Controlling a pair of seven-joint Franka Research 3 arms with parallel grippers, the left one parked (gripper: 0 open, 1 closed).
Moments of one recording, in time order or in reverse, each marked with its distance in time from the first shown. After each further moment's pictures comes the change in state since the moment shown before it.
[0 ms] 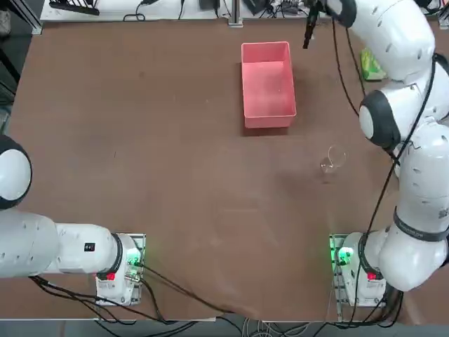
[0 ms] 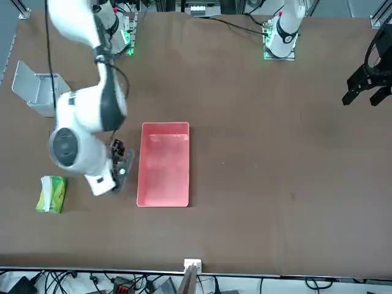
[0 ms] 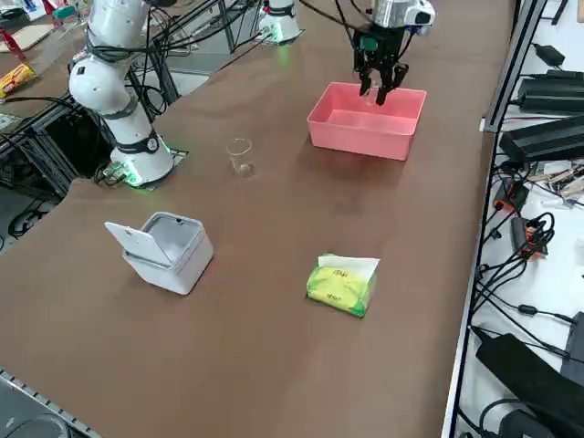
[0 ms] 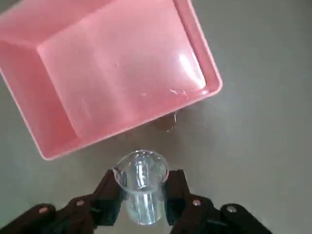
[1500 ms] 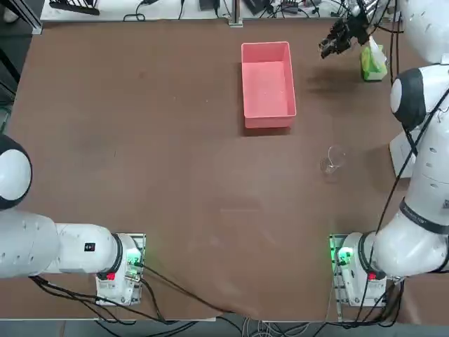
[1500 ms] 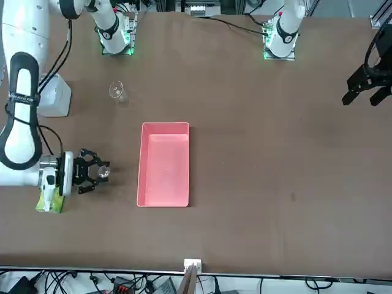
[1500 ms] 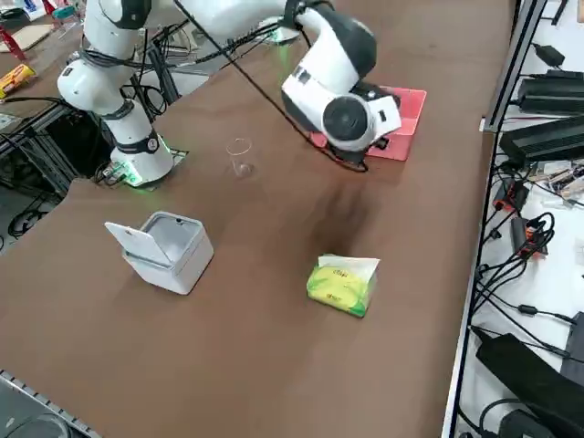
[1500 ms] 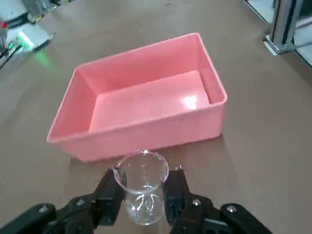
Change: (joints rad) arm -0.368 0.018 0.008 -0.330 0.674 -0.030 -0.937
